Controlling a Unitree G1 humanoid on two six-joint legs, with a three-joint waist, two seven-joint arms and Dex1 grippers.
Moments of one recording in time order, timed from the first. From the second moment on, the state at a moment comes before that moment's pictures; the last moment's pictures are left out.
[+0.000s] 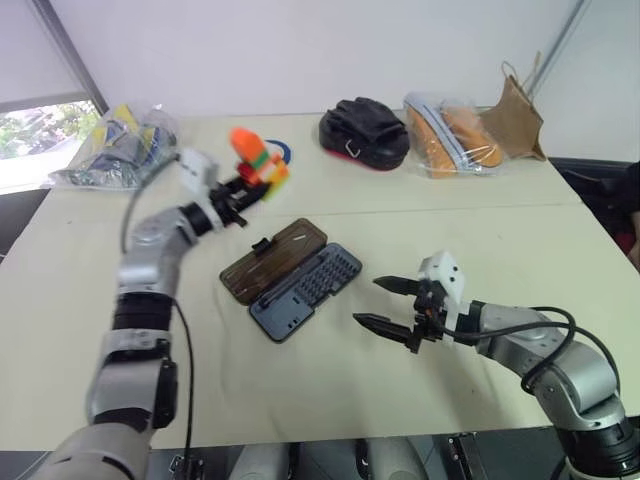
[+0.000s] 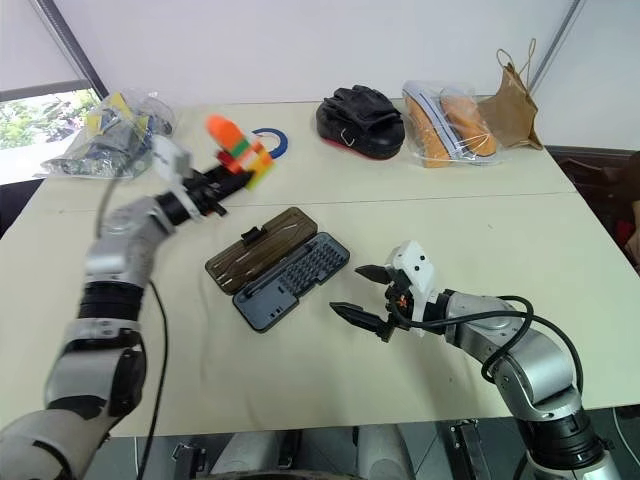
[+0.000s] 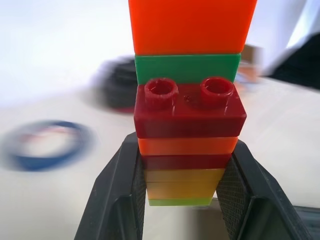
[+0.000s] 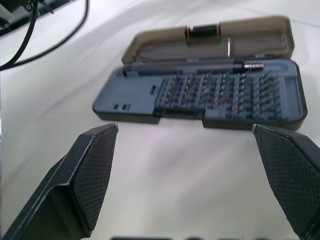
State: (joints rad) left arm -0.70 0.51 0.21 0.40 -0.34 0.21 -0.75; right arm -0.16 -0.59 0.02 -0.50 0.63 0.74 0.72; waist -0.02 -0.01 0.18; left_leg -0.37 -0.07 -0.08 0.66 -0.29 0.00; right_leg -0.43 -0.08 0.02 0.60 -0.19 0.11
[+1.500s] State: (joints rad) left arm 0.03 0.75 0.63 0.06 -0.60 0.33 -0.61; right arm -0.23 -0.59 0.07 -0.37 0.57 0.71 0.79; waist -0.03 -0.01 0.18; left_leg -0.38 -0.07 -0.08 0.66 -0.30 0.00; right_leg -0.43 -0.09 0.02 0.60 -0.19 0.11
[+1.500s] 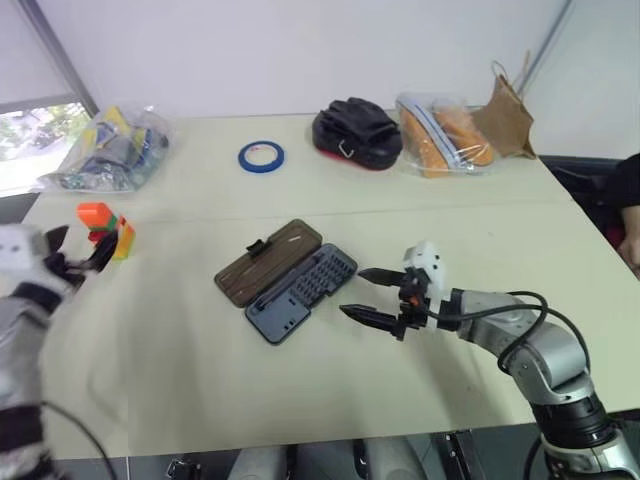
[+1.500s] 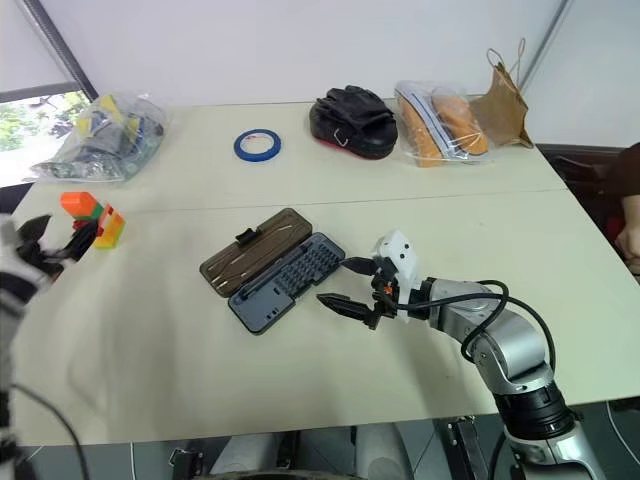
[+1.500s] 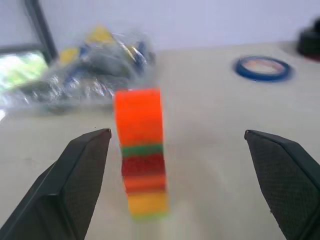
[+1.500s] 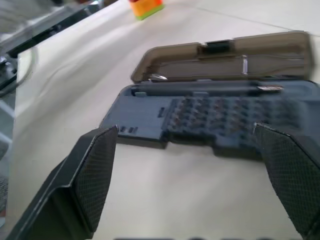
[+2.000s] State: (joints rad) left arm -0.08 0.67 0.30 -0.17 -0.61 0.57 -0.71; right arm -0.36 -0.60 0.06 -0.34 0.58 0.71 0.84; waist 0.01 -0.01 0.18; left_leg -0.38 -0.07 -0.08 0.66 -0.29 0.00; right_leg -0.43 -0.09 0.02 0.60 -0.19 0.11
